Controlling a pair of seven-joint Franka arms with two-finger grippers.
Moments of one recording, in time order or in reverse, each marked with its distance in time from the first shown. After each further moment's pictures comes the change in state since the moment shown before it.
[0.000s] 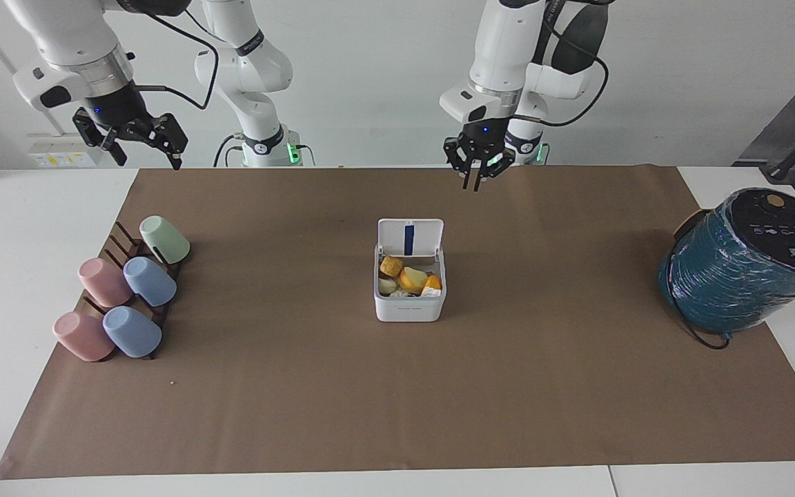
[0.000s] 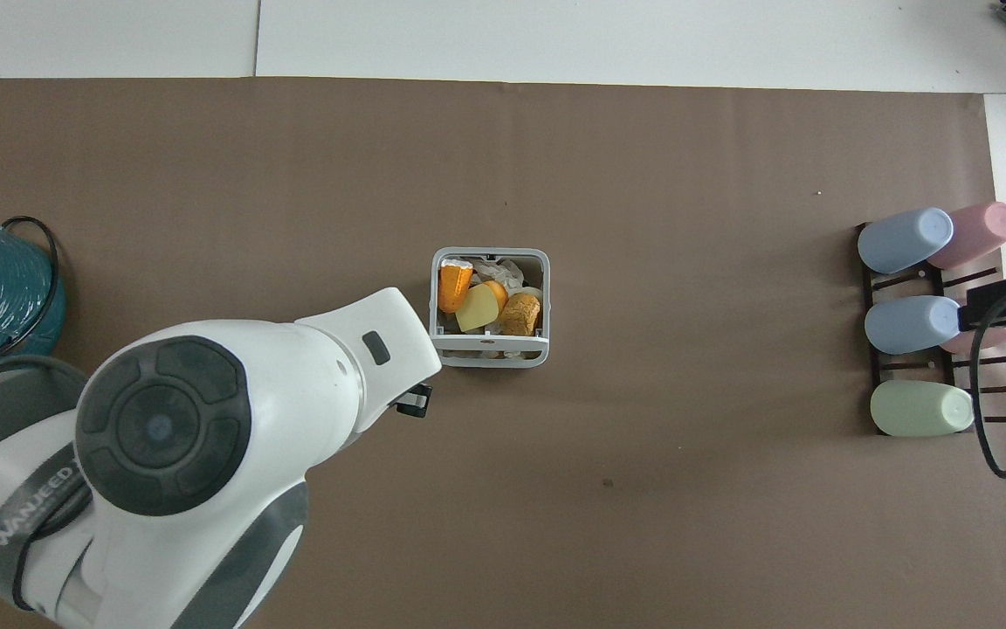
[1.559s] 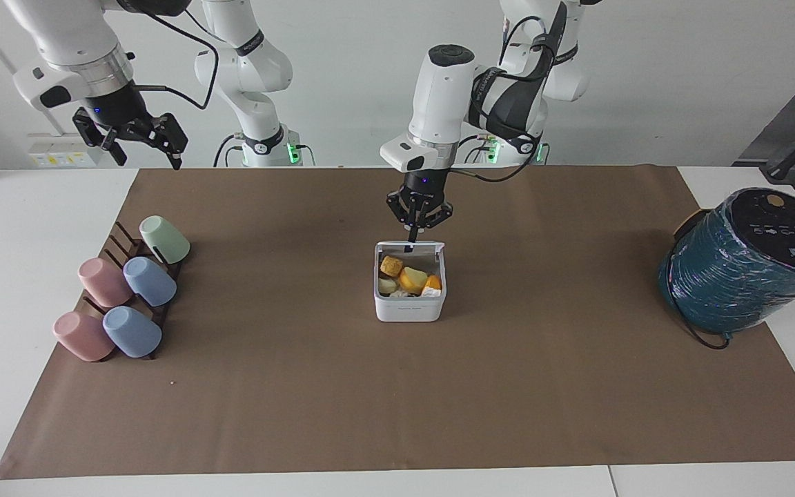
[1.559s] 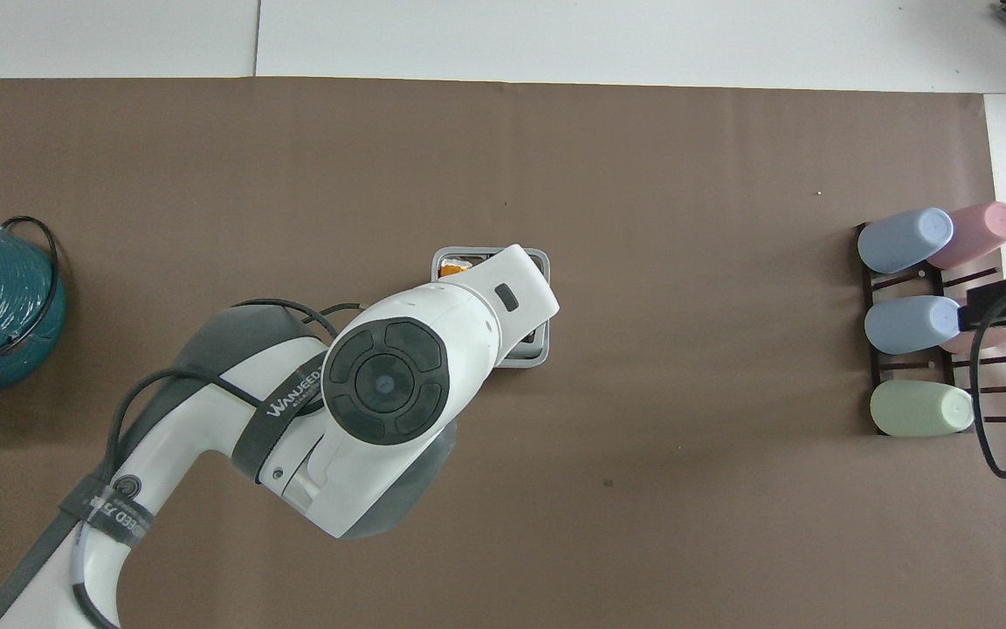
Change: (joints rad) left arm -0.074 0.272 0.023 0.085 0.070 0.371 -0.139; right arm 0.000 0.000 0.000 0.000 0.000 0.000 0.000
